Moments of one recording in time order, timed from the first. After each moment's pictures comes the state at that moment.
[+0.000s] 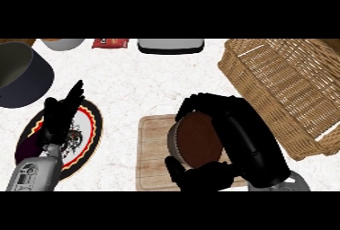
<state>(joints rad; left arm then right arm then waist) -0.20 0.19 0.09 -1.40 -0.13 -0.03 0.23 -0.42 -0.01 0.37 -2.02 0.67 0.33 0.61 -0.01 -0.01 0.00</state>
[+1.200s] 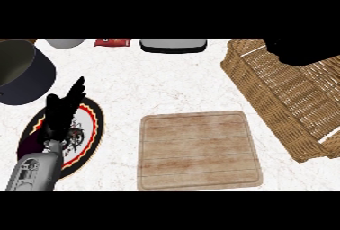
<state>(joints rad) -0.23 0.20 0.10 -1.38 -0.14 -0.04 0.22 -1.03 -0.41 -0.05 -1.73 0.55 0.61 0.81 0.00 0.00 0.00</state>
